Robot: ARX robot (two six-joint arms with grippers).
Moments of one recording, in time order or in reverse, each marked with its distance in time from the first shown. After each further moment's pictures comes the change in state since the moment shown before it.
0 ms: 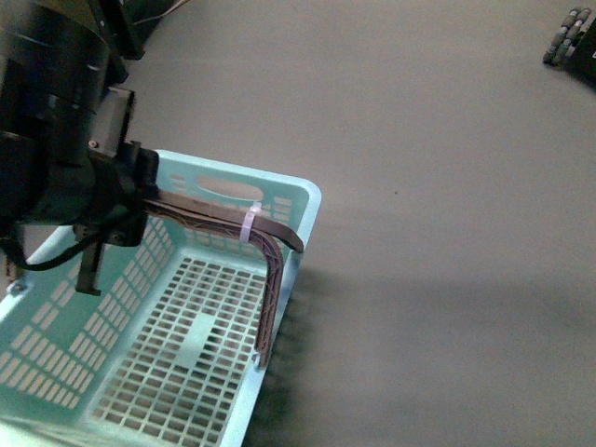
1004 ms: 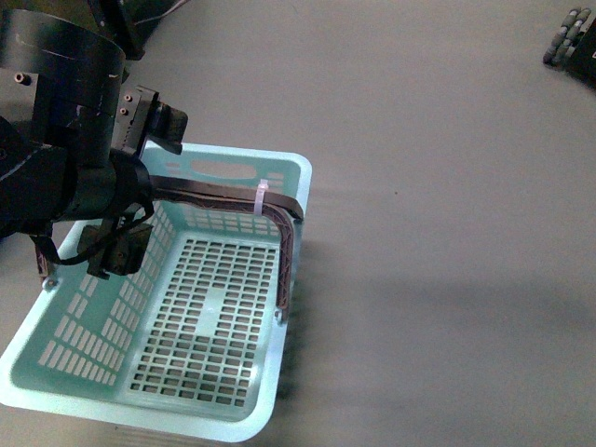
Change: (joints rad) left arm 0.002 0.113 0.063 0.109 0.001 0.135; right arm 0.000 0.000 0.000 0.000 0.000 0.000
